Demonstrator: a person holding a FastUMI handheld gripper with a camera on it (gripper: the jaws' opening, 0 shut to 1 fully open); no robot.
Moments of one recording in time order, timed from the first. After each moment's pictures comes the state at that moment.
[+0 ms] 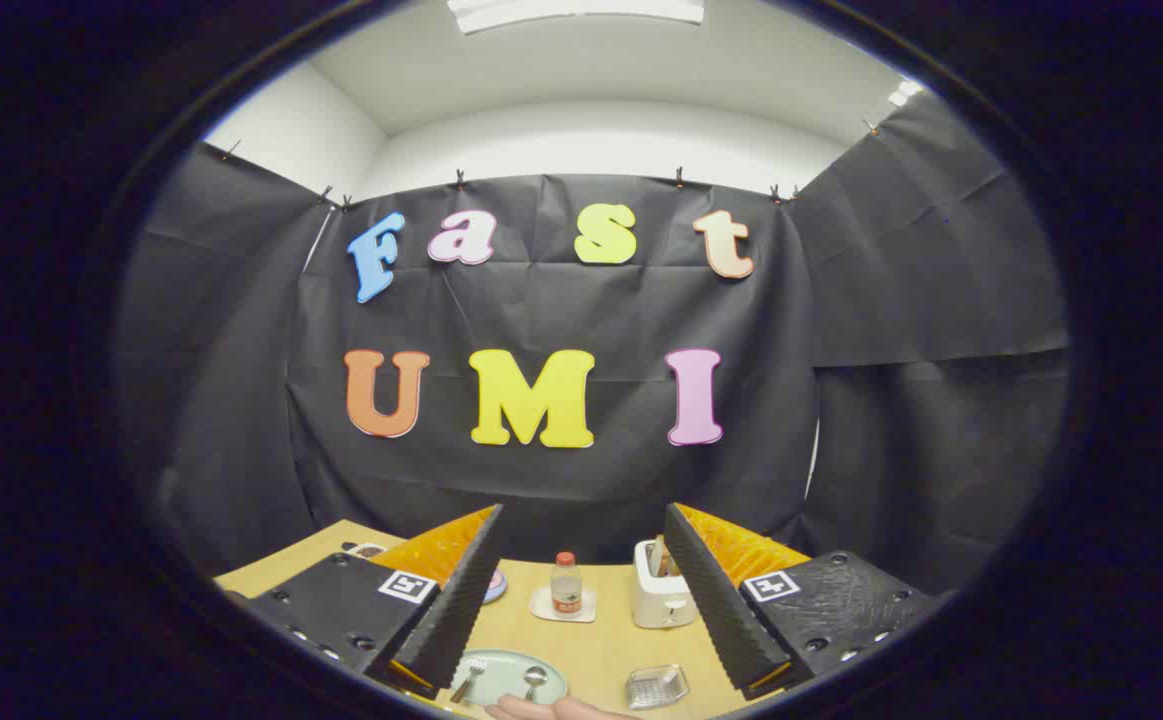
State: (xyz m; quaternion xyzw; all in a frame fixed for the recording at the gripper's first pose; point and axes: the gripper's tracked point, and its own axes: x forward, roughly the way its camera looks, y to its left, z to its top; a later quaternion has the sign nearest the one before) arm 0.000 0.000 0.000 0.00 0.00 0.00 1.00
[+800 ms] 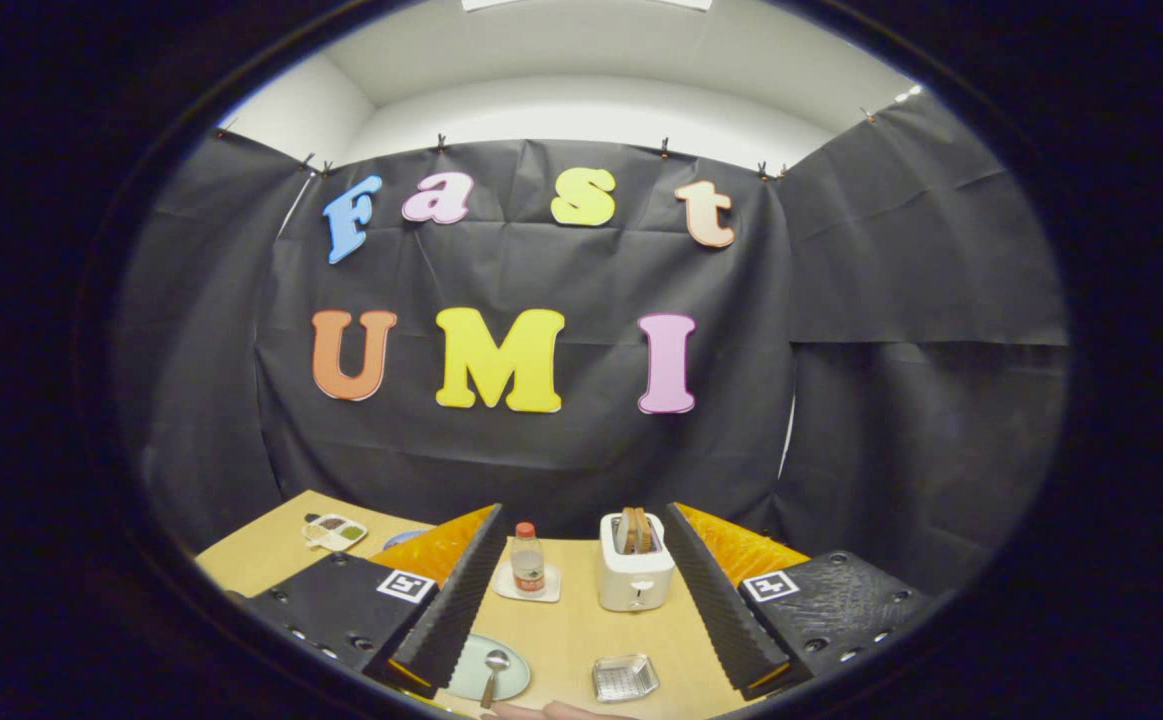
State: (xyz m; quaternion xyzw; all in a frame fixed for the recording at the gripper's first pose) arm 0.024 -0.023 -0.049 -0.01 0.05 -0.03 1.00
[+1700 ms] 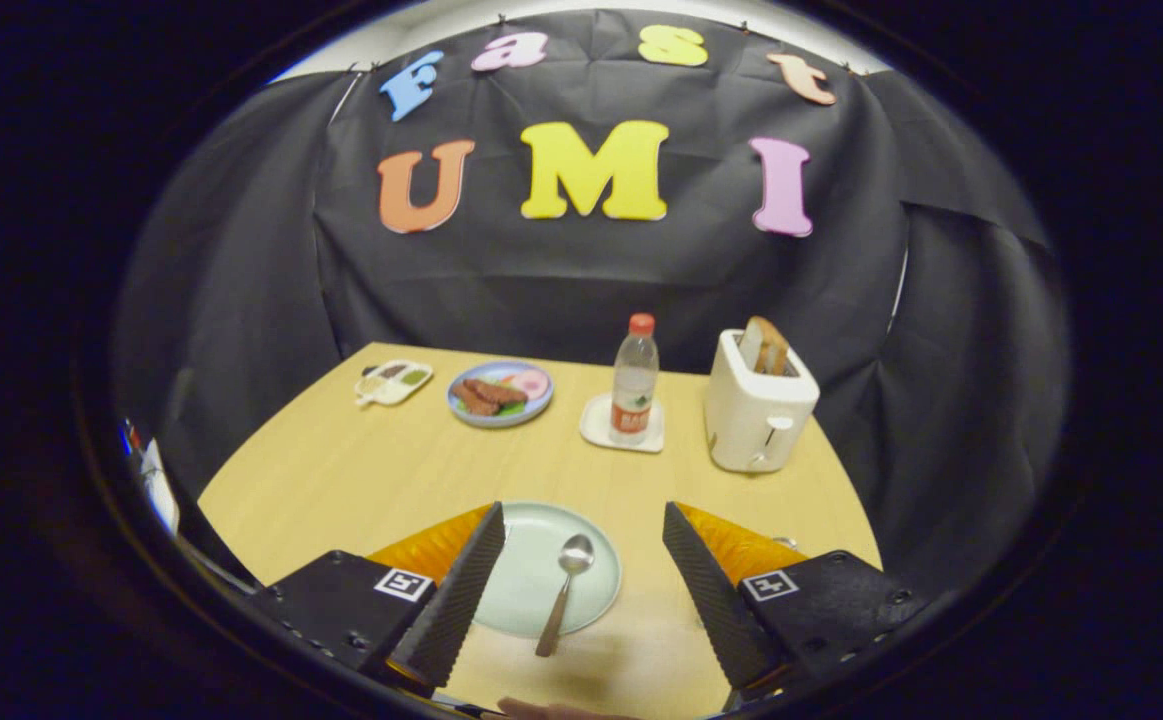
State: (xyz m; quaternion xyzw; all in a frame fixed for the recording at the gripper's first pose) arm 0.043 0.073 -0.289 -0.04 0.30 0.08 0.95
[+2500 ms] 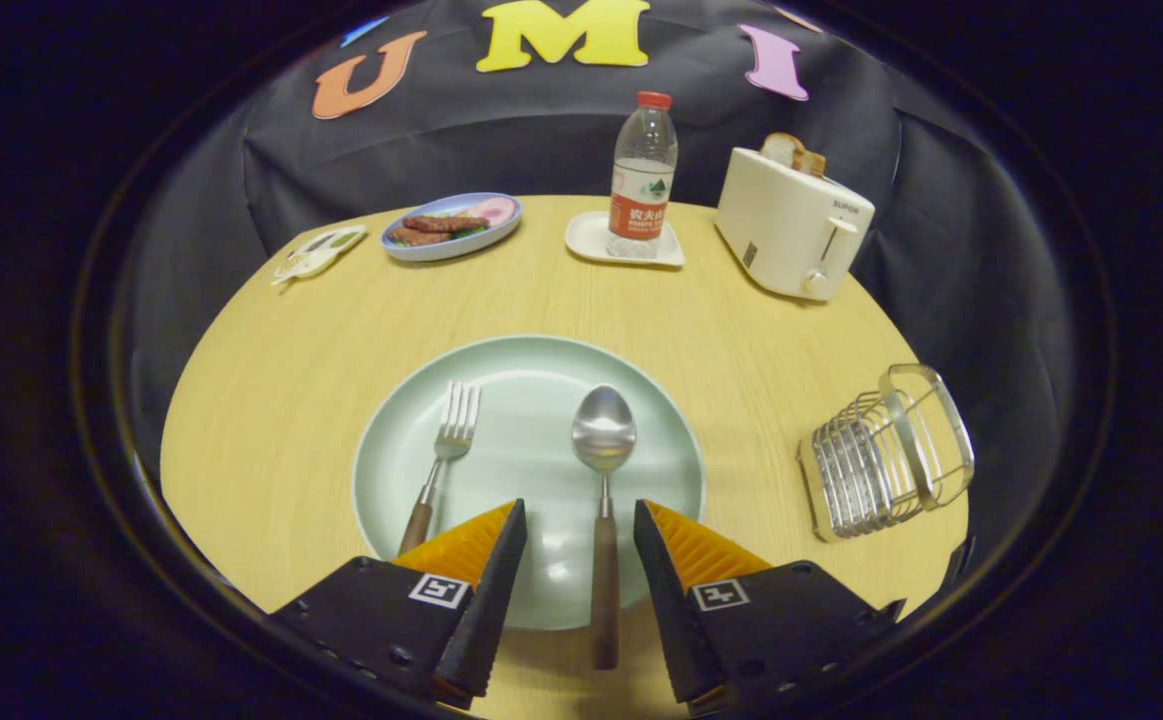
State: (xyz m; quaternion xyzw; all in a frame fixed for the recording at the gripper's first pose) arm 0.041 0.098 -0.464 -0.01 0.46 -0.02 0.89
